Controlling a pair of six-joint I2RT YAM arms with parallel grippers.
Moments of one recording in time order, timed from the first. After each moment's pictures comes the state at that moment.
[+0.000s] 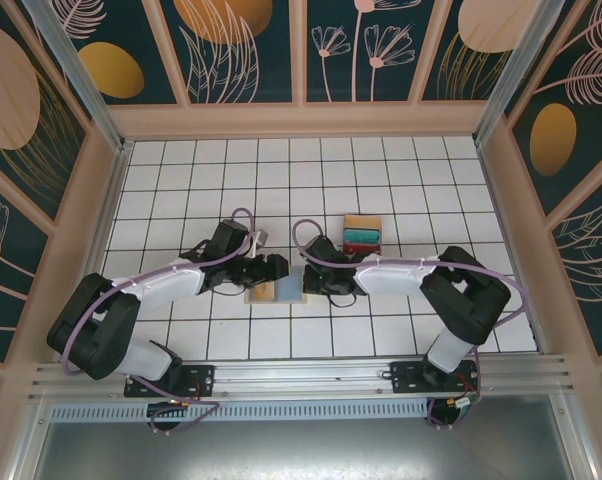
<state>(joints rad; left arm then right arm) -0.56 1.44 0.64 -0.08 0.54 -0.76 0.92 1.64 0.82 -0.24 0.03 0.89</state>
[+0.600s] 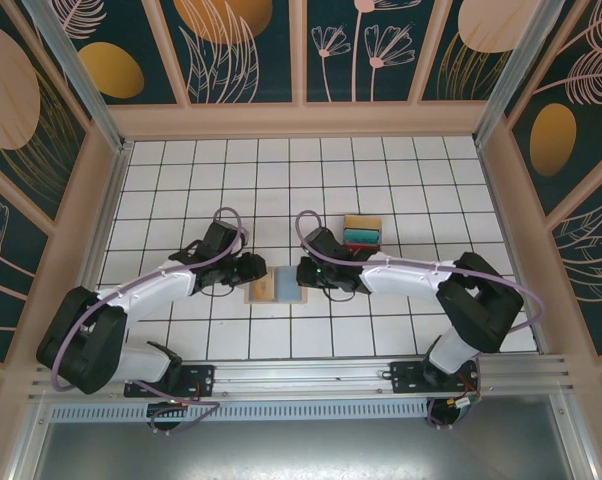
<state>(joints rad) -0.51 1.34 0.64 -0.28 0.24 -0.73 0.92 1.61 0.88 -0.13 -0.11 0.91</state>
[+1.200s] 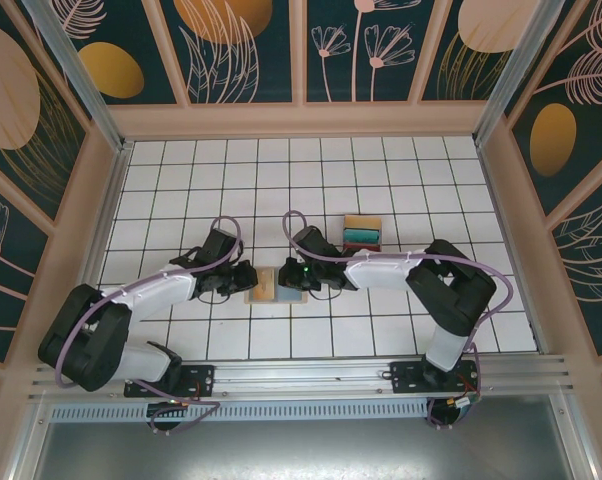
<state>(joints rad) -0.51 1.37 0.58 -0.25 0.26 -0.73 0.92 1.74 0.90 -0.03 -0.27 0.96</state>
